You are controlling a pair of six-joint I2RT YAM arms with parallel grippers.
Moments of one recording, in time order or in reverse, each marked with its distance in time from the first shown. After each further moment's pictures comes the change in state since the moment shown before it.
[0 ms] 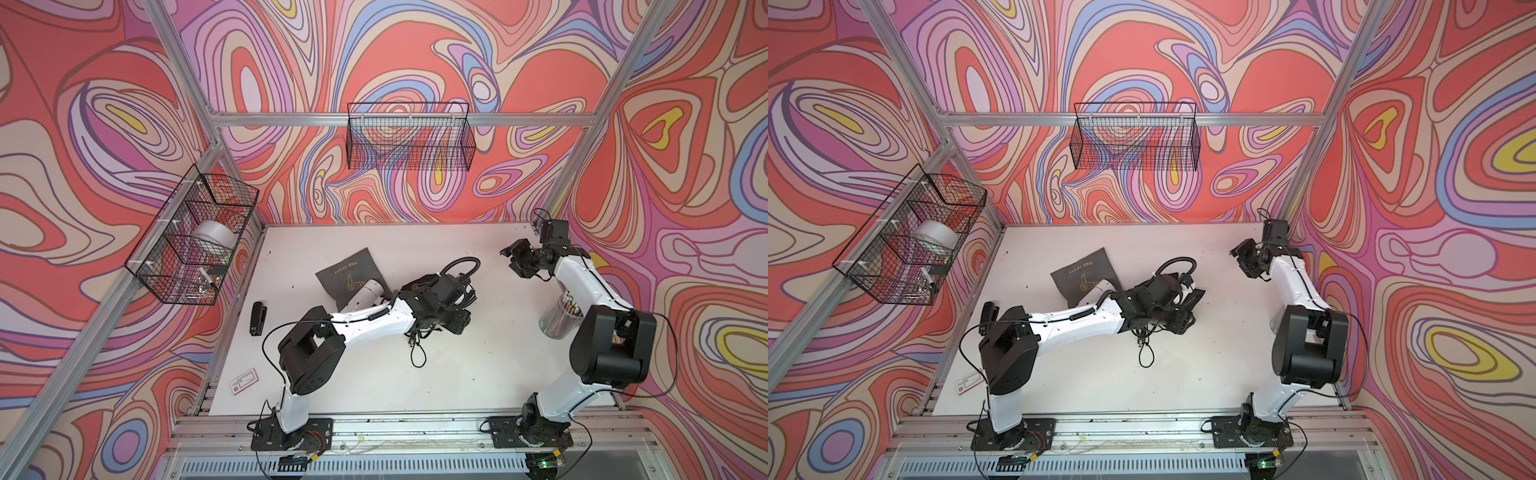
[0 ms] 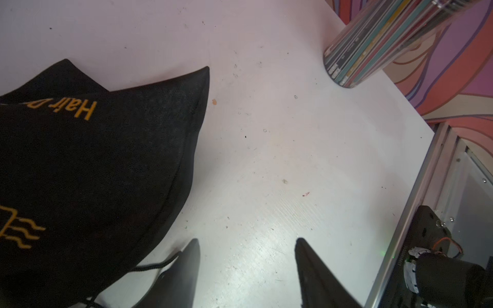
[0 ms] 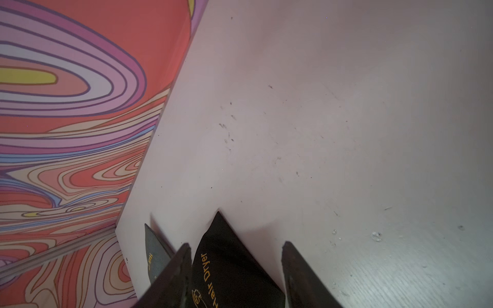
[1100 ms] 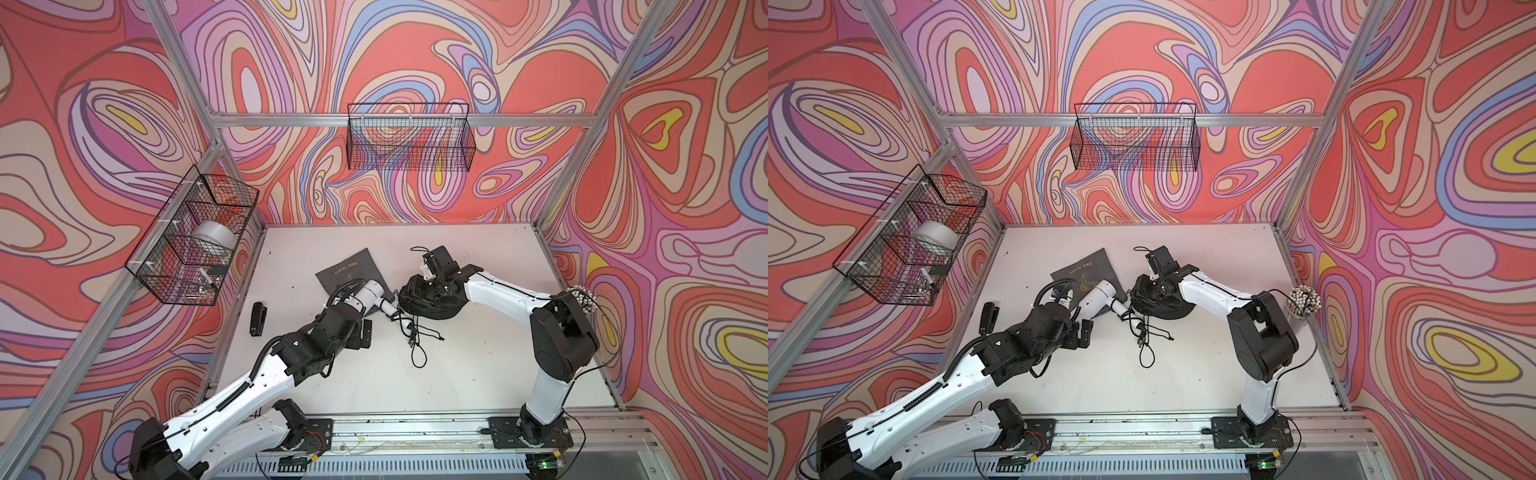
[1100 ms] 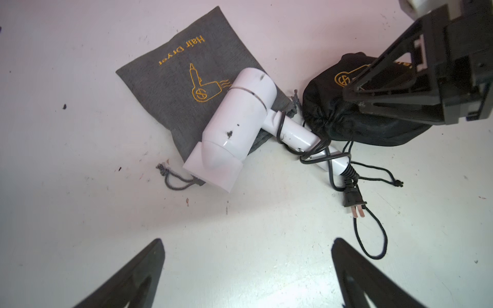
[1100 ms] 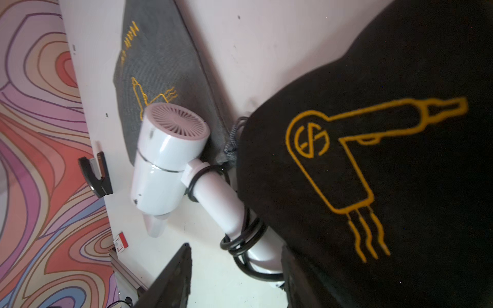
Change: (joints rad) left arm 0.266 -0.998 -0.736 -0.293 -0.406 -0.174; right arm 0.726 0.191 -0.056 0.105 0.029 0.039
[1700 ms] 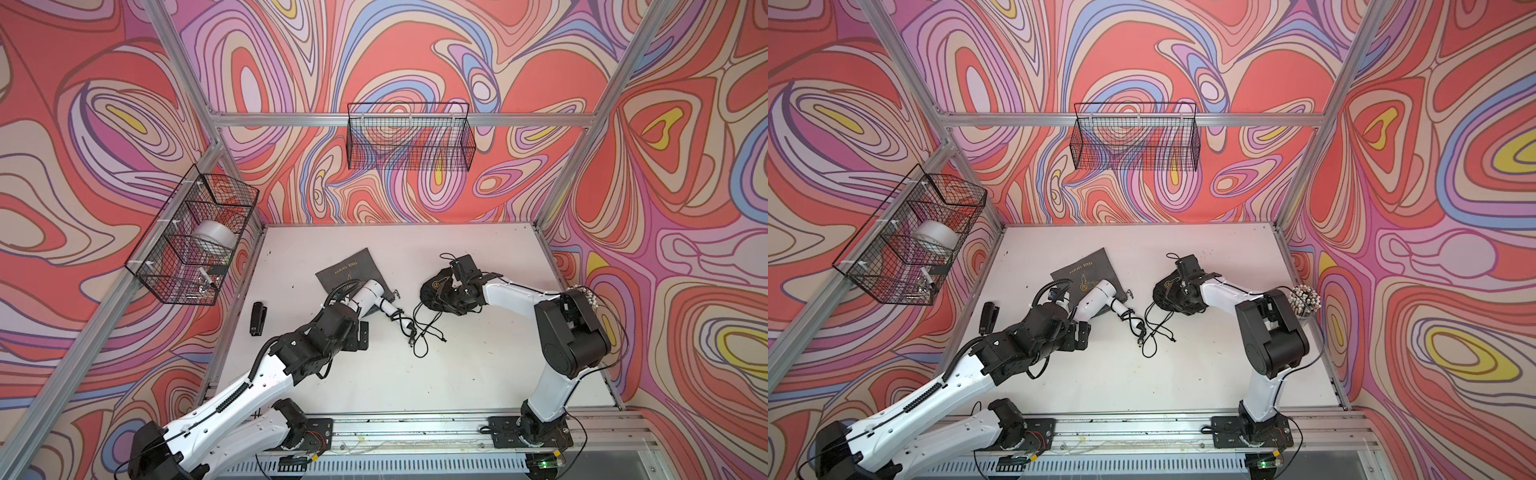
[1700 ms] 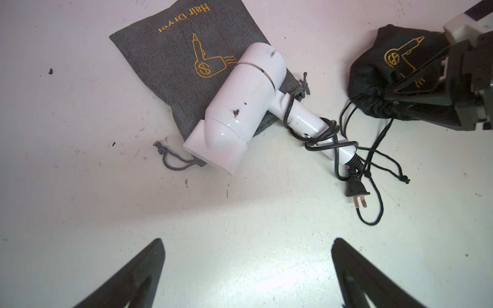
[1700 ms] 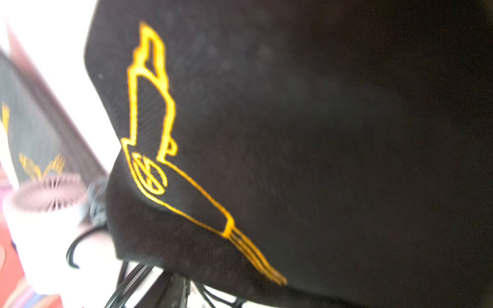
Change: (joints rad) left arm 0.026 0.000 -0.006 -0.038 0.049 -0.044; right arm -0.225 -0.049 -0.196 0.042 0.110 0.004
